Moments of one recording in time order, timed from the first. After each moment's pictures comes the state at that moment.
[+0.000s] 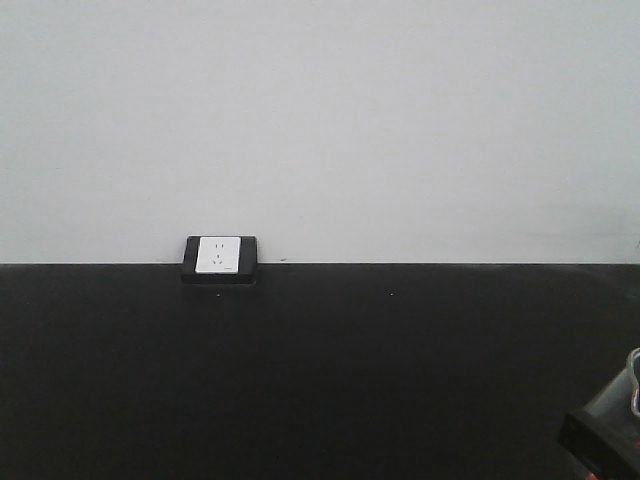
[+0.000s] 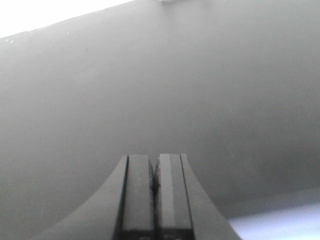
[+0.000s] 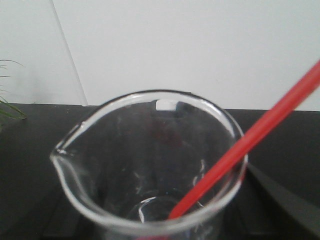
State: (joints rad) left arm -0.04 -0.02 0.03 0.07 0.43 0.17; right arm 0.10 0.59 -0.50 -1.77 -0.43 1.95
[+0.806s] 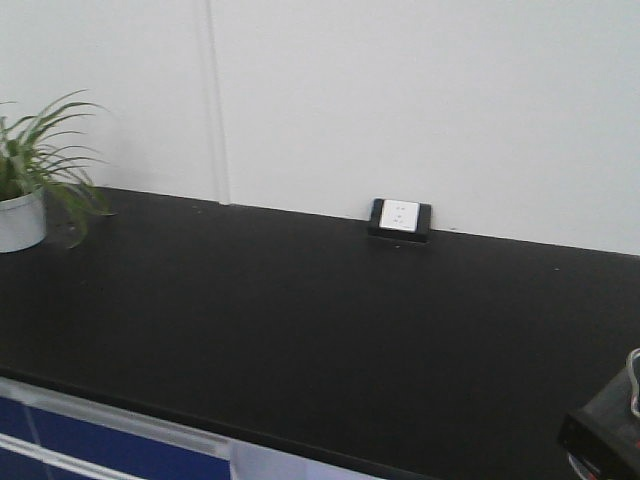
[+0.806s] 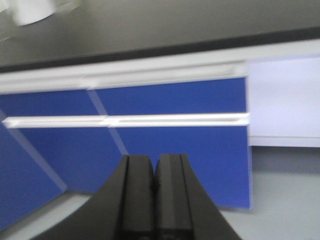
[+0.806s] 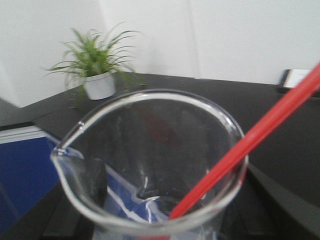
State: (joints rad) left arm -0.04 -0.02 0.03 0.07 0.43 0.17; right arm 0.10 0.59 -0.50 -1.77 -0.43 1.95
